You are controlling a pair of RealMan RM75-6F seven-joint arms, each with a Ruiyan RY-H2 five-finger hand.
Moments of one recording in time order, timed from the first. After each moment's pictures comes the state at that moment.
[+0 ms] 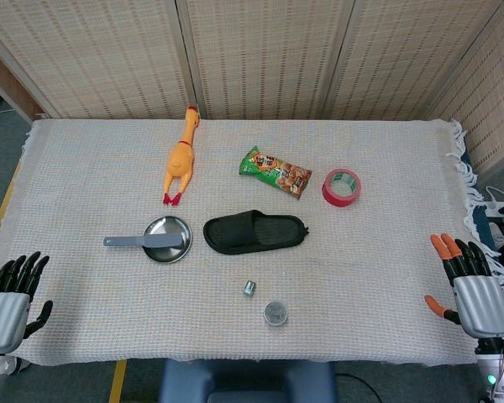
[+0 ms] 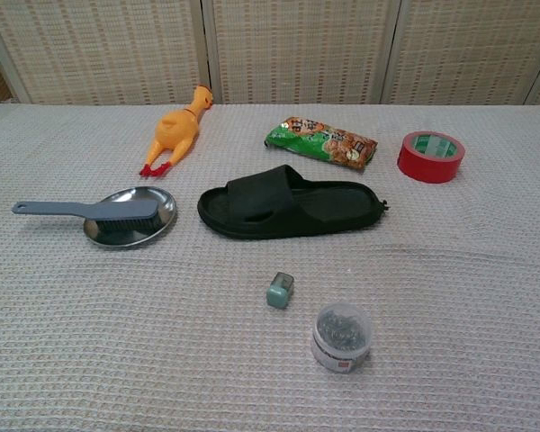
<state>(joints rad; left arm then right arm) -0.07 -1.18 -0.01 -1.57 1.55 1.54 0.19 0.06 -1.10 0.04 -1.70 -1.53 1.49 -0.13</state>
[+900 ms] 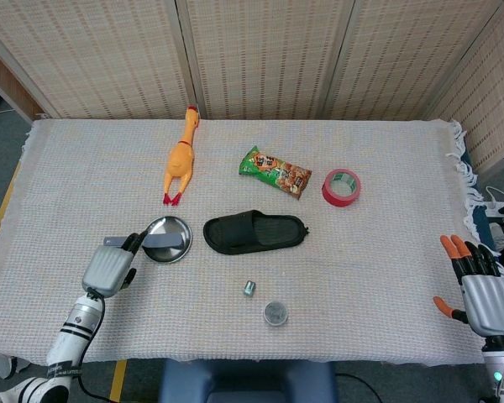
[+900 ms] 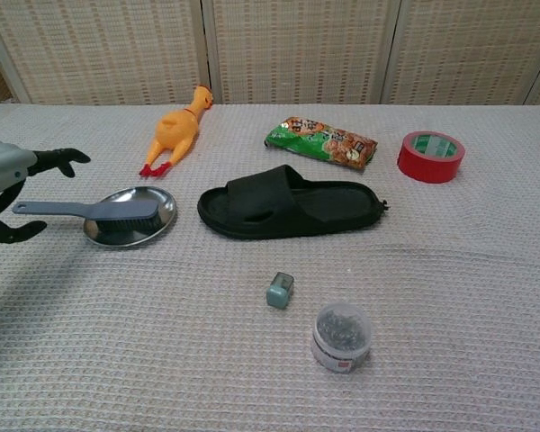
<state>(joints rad) -0.45 -1.41 -0.17 -1.62 1.24 1.10 0.69 0.07 -1.07 0.05 -1.72 -1.44 1.43 -0.14</state>
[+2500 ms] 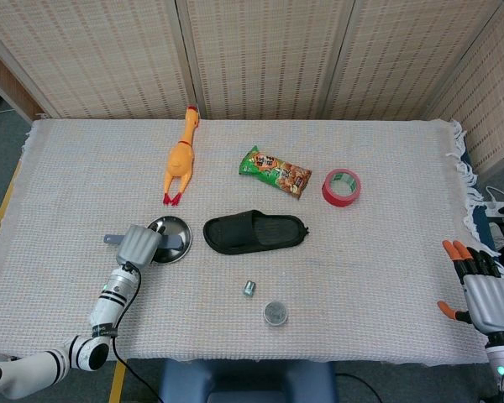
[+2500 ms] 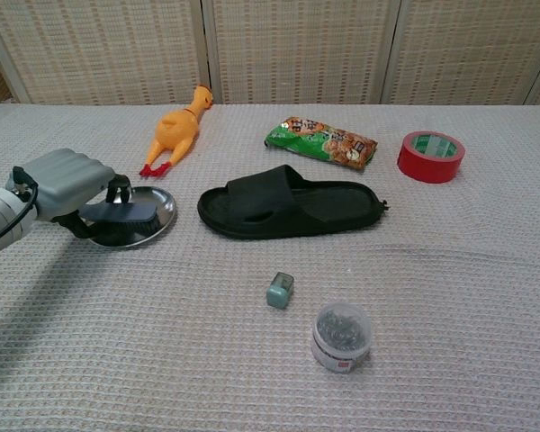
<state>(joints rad) -0.67 -1.69 -0.13 -1.12 1.18 1.02 0.62 0.10 -1.02 0.04 -1.74 -1.34 1.31 -0.14</state>
